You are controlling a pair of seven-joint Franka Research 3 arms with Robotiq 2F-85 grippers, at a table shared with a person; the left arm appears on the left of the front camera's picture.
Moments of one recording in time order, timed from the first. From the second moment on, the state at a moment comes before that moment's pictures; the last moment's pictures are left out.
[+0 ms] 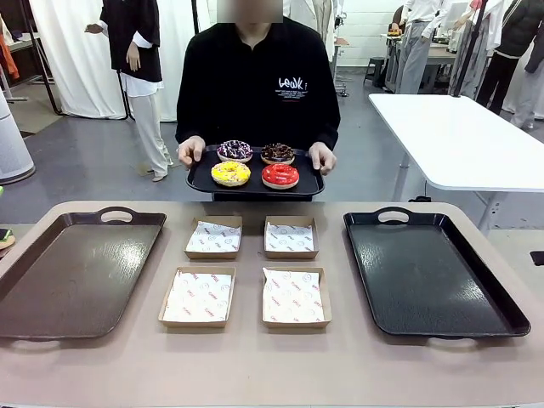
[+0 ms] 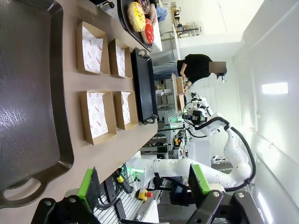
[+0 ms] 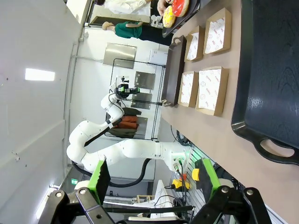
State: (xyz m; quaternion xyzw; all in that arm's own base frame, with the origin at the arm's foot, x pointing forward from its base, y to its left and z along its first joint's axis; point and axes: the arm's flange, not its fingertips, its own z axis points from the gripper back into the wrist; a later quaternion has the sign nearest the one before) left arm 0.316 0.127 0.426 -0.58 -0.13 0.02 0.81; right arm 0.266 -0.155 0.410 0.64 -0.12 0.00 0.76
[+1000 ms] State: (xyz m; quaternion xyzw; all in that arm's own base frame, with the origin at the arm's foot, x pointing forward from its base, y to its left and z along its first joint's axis) left arm 0.316 0.127 0.426 -0.58 -0.13 0.02 0.81; right arm 0.266 -0.155 0.410 0.64 -0.12 0.00 0.76
